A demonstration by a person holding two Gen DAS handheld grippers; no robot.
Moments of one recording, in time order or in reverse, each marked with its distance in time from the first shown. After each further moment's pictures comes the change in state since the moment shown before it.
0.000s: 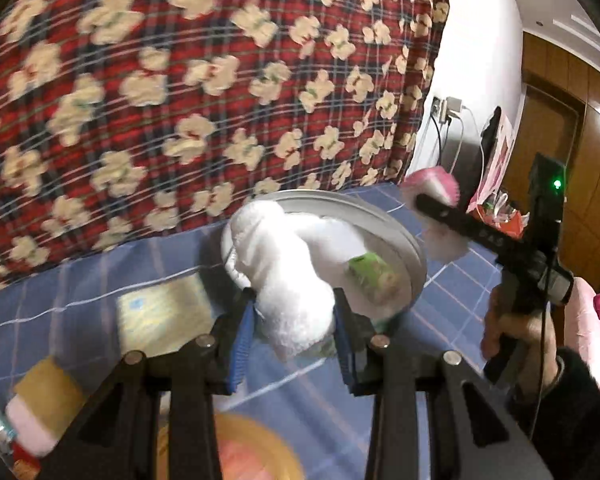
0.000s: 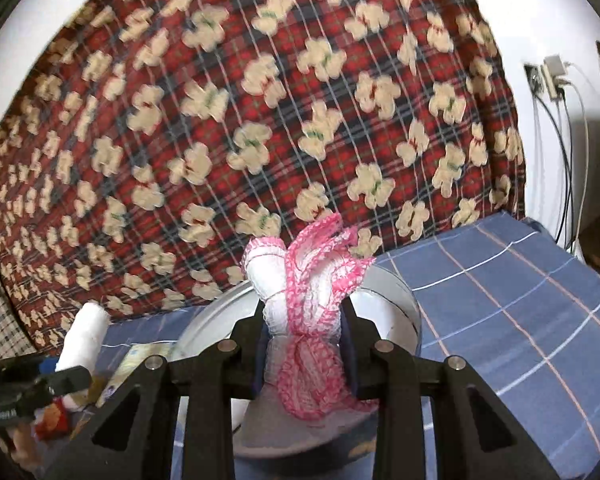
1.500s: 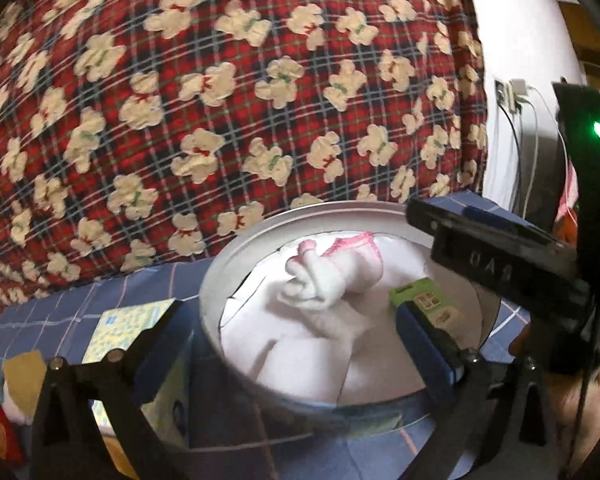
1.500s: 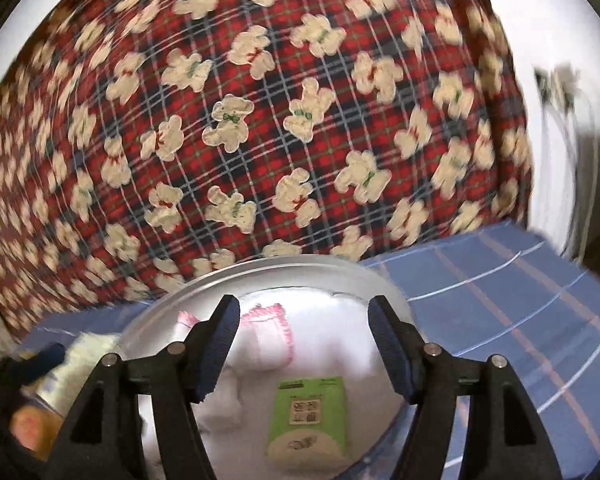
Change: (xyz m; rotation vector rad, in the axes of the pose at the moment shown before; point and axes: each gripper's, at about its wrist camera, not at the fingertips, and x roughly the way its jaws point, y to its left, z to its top) left arm 0.077 -0.071 -0.019 0.020 -0.154 0.407; right arm 0.038 -0.008 -0.019 -0.112 -0.058 -0.076
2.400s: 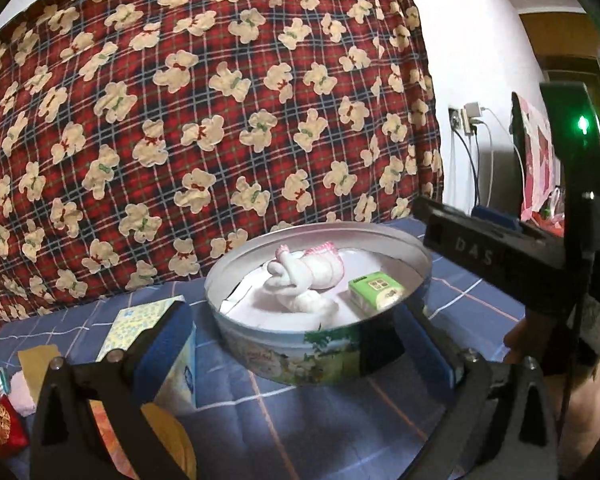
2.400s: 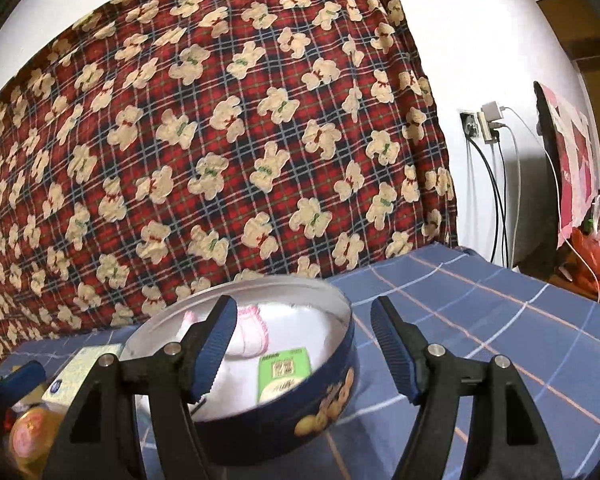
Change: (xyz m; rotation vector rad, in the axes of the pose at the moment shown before) left arm -0.080 0.003 -0.036 0.057 -0.166 -0.091; right arm -0.093 0.013 -0.027 0.087 -0.151 -0.158
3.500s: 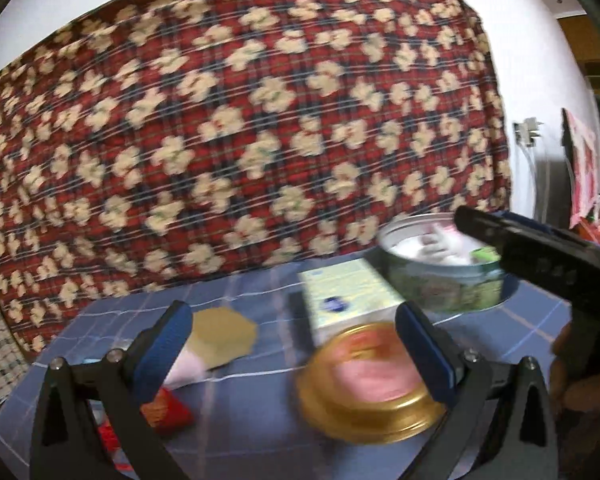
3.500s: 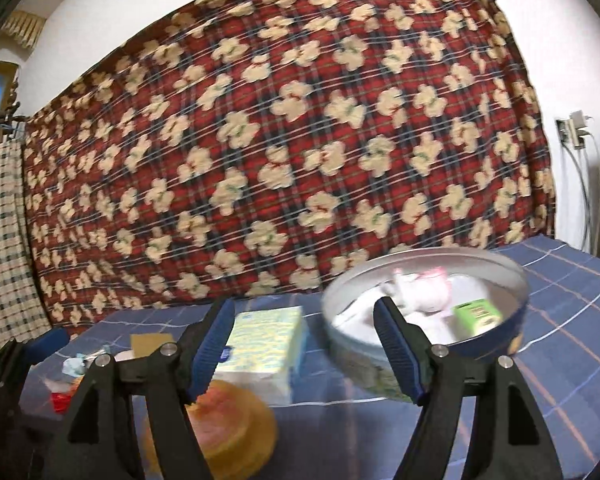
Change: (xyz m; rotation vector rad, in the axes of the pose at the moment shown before) left arm -0.092 0.165 -0.050 -0.046 -0.019 0.232; right arm -0.058 0.155 -0.042 -0.060 0.017 0.301
